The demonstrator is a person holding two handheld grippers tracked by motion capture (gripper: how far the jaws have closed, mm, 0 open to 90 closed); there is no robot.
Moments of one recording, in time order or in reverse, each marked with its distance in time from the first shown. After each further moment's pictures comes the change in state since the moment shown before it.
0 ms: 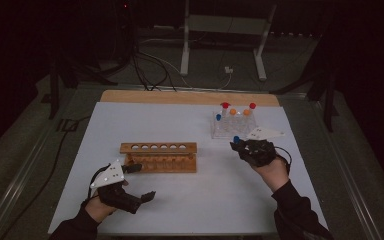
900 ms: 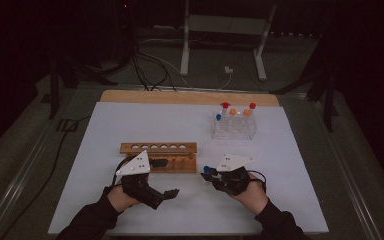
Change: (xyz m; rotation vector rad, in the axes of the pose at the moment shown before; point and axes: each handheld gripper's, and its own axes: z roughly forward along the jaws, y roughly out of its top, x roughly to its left) left arm -0.022 0.050 0.044 0.016 -0.149 0.050; right arm 0.083 -0.016 0.014 0.017 0.258 -0.151
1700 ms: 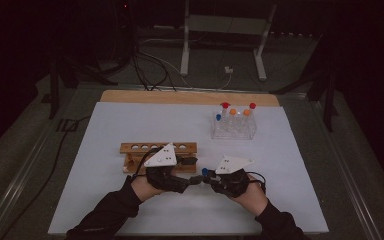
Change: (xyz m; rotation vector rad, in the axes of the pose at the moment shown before) left arm -0.003 0.030 0.050 0.008 -0.041 0.066; right arm 0.005 0.002 -0.002 -0.007 0.028 -0.018
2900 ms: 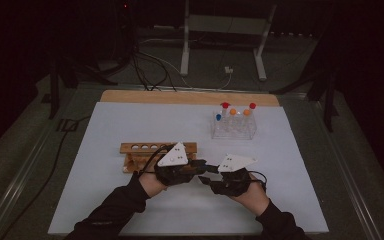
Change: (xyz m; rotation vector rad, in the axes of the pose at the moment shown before) left arm 0.004 0.009 0.014 0.046 0.067 0.073; right arm -0.002 0.001 -0.004 -0.033 -0.005 0.034
